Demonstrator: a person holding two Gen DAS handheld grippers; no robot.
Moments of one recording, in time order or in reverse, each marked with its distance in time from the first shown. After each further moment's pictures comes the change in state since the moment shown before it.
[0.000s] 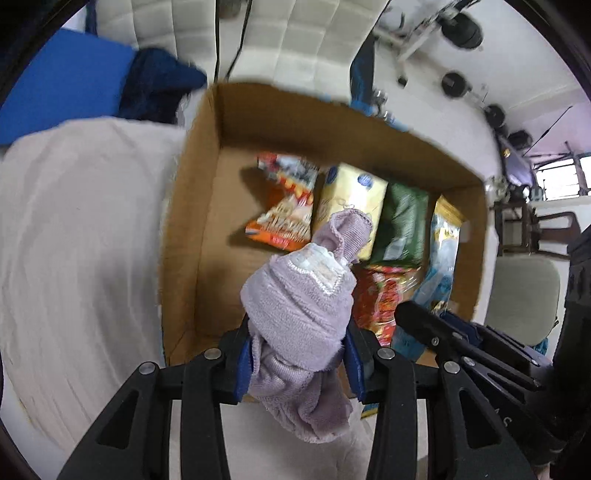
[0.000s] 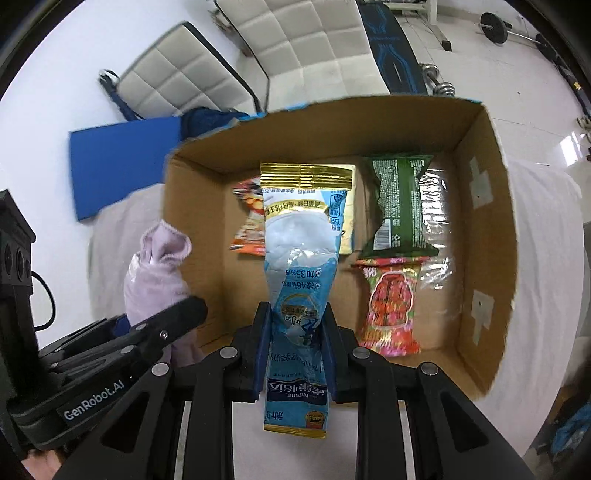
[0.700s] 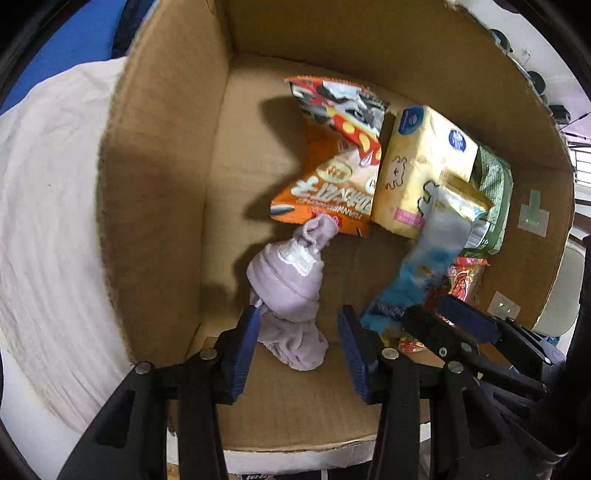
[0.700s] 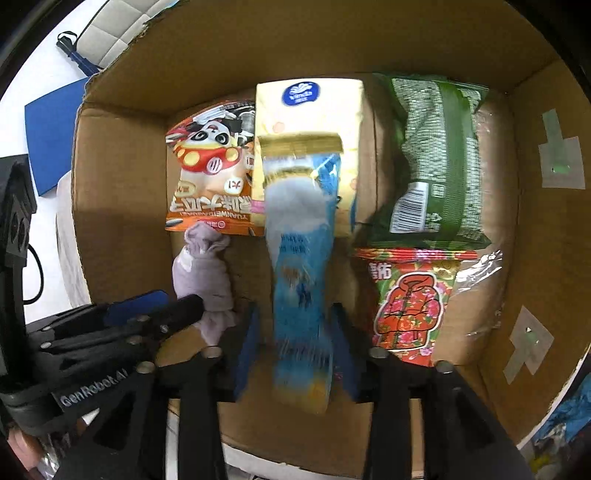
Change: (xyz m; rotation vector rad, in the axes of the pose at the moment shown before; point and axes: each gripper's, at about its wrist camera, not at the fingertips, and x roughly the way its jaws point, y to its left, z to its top) left arm 0.073 0.021 0.020 -0.035 0.230 0.091; right arm 0.083 -0.027 0.028 -0.003 0.222 -0.013
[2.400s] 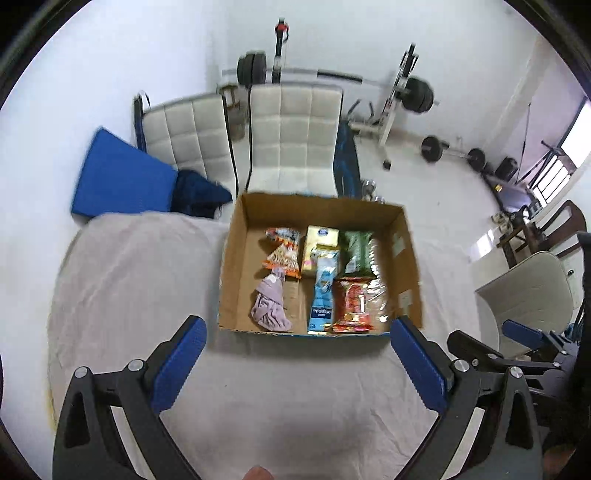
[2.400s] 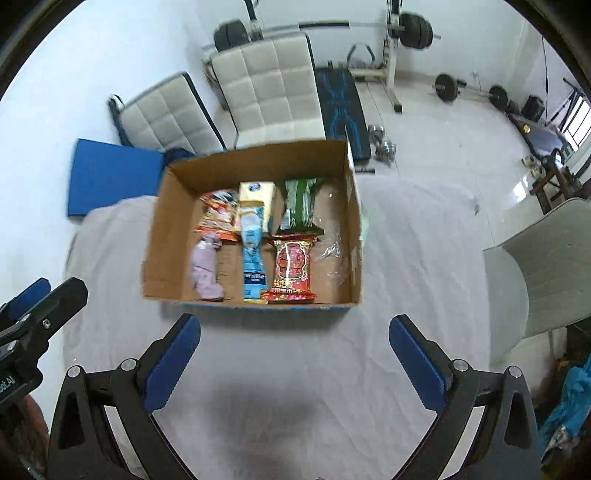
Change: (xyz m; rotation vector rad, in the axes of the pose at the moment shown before) left arm -0.197 -0.057 -0.262 0.147 -0.780 0.079; right arm -0.219 -0.028 -0.249 -0.044 -0.560 -0.170
